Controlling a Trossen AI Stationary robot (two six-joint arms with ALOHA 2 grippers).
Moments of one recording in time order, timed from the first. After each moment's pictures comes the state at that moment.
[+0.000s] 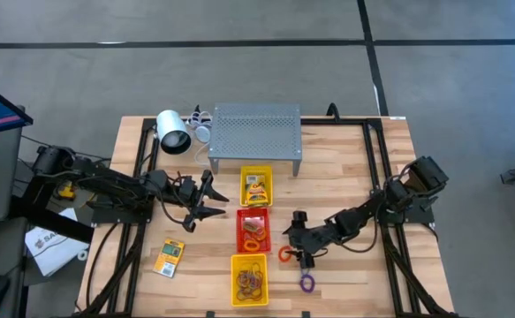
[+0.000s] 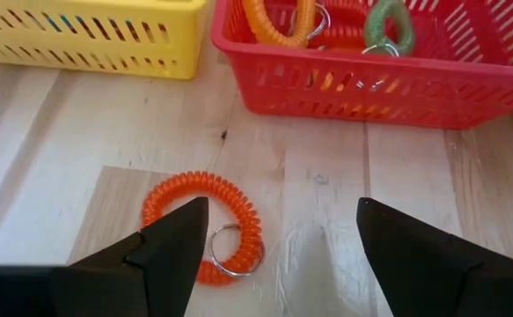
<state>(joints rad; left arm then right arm) -0.13 1.10 0.29 0.94 0.09 -0.12 0.48 1.72 0.70 0.22 0.29 0.22</state>
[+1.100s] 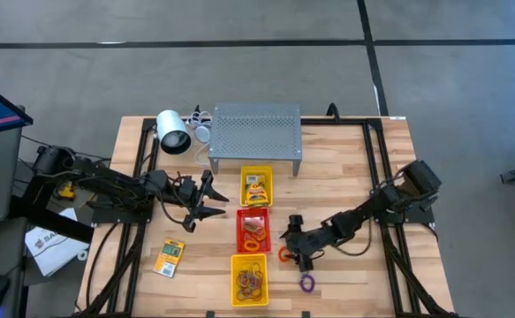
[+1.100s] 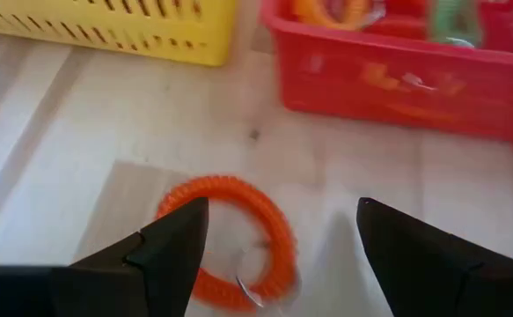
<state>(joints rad) -0.13 1.10 0.29 0.94 0.09 -0.11 0.48 1.81 0.74 0.26 0.24 0.17</state>
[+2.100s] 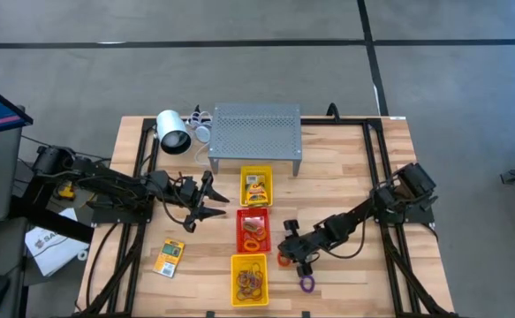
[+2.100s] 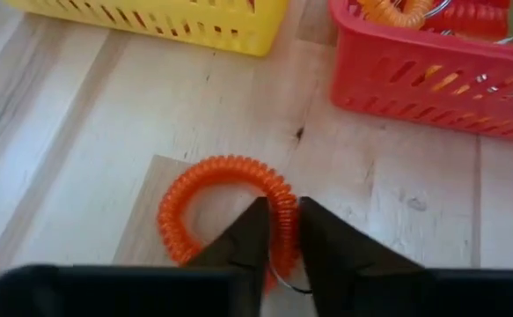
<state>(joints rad) -0.13 1.10 0.29 0.92 0.09 -0.12 0.46 1.86 0.82 0.12 0.15 0.15</state>
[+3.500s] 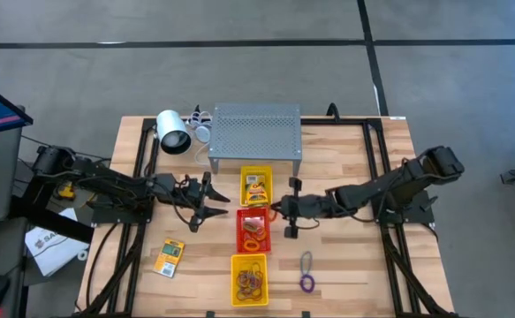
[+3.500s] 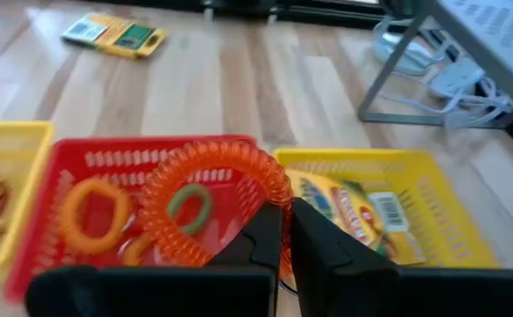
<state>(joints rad) -0.13 1.10 0.27 0.77 0.01 -0.11 0.26 1.53 0.81 0.16 0.40 0.07</state>
